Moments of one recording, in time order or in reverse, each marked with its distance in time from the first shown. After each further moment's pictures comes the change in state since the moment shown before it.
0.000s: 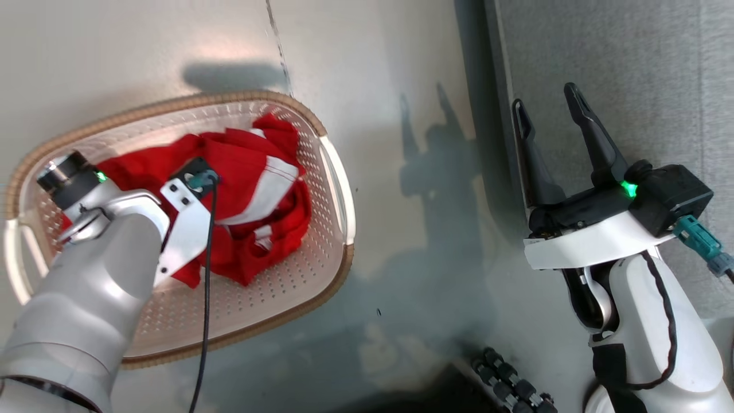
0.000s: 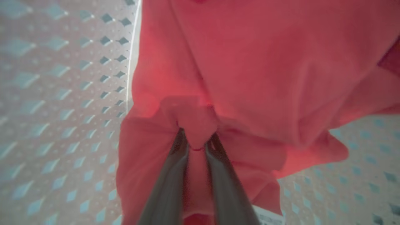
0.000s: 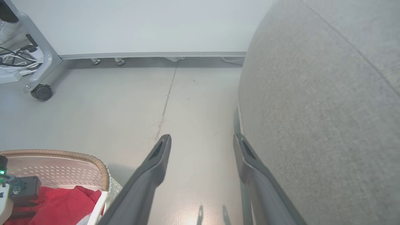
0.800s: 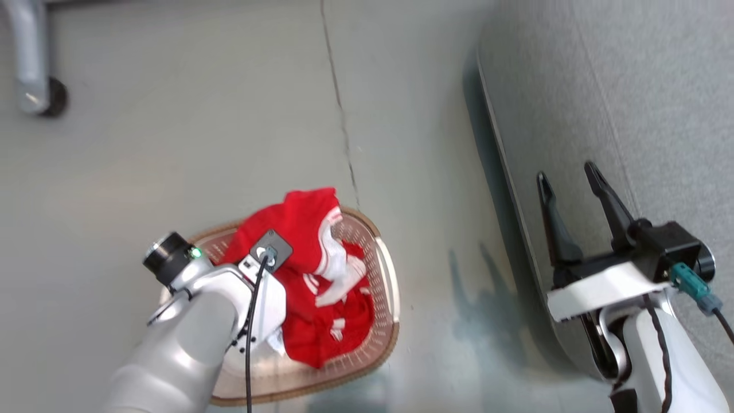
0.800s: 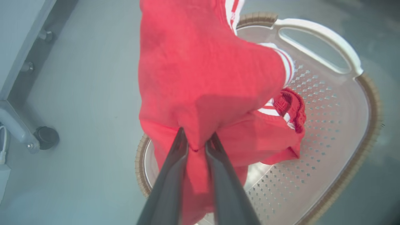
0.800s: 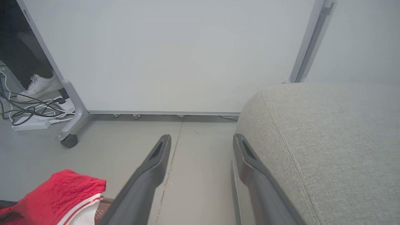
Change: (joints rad) left arm 0.208 -0.146 0.034 -0.017 -0.167 0.009 -0.338; right arm 0.133 -0.012 -0.085 0.107 -0.076 0.000 0.000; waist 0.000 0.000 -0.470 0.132
